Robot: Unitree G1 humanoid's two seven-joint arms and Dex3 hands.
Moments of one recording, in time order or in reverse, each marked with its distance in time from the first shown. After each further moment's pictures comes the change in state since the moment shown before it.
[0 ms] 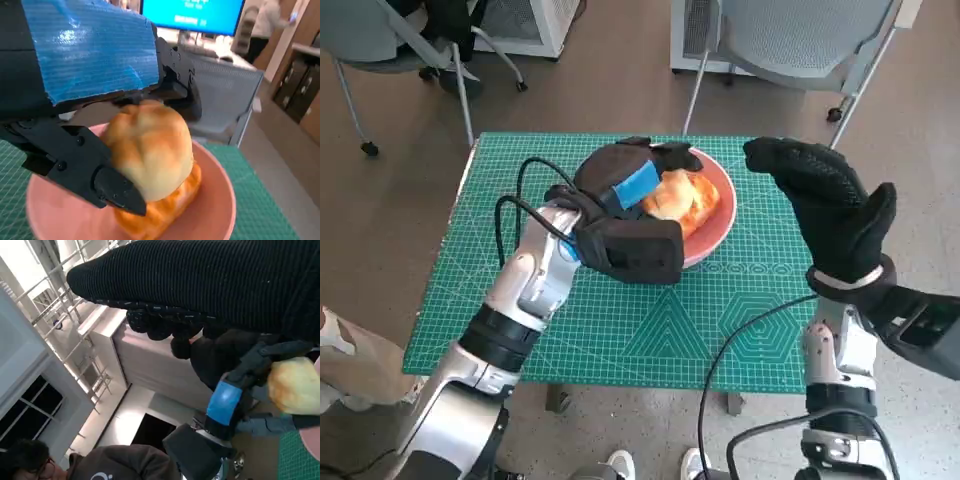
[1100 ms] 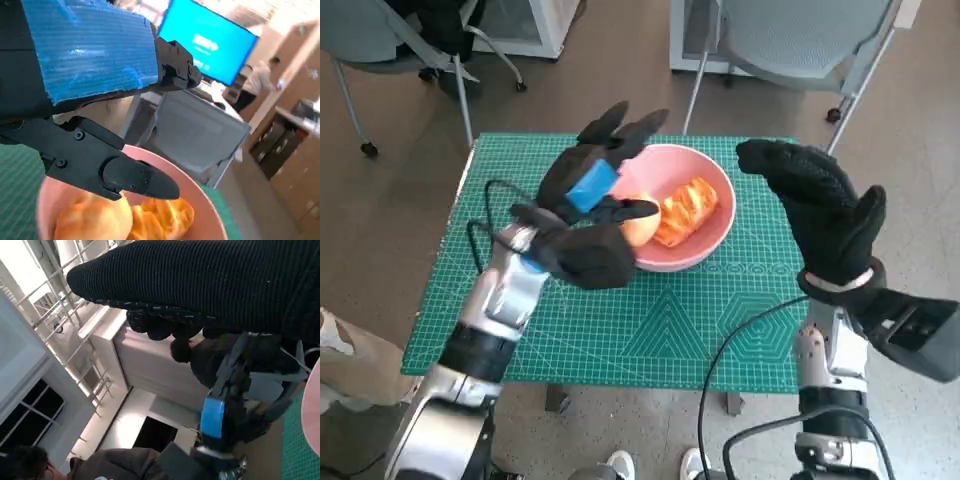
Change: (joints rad) left arm 0.171 0.026 0.213 -0.034 -0.221 -0.196 0.158; right arm 0.015 0.021 0.028 -0.032 -0.013 0.003 -0.034
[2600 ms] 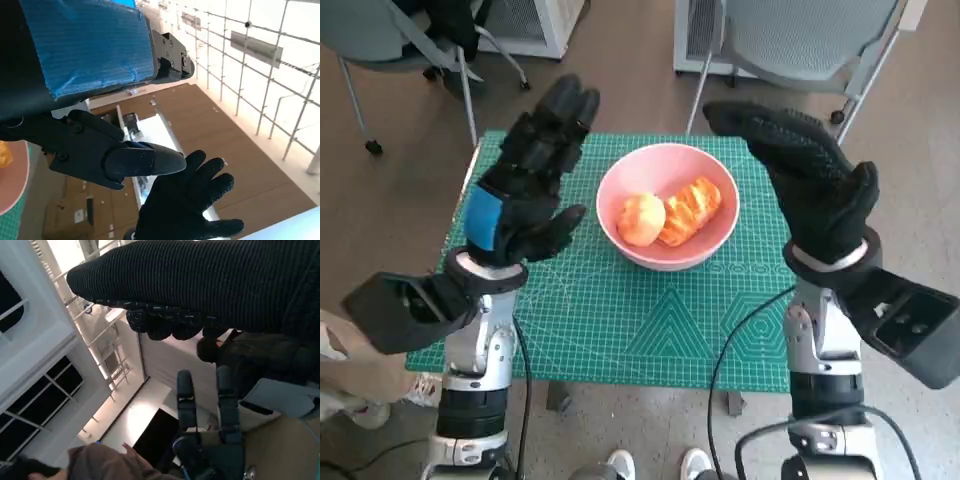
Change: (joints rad) left arm 0.229 -0.159 0.290 -0.367 -0.772 -0.121 -0.418; right arm -0.101 0.010 0.061 -0.114 -0.096 -0.016 -0.100
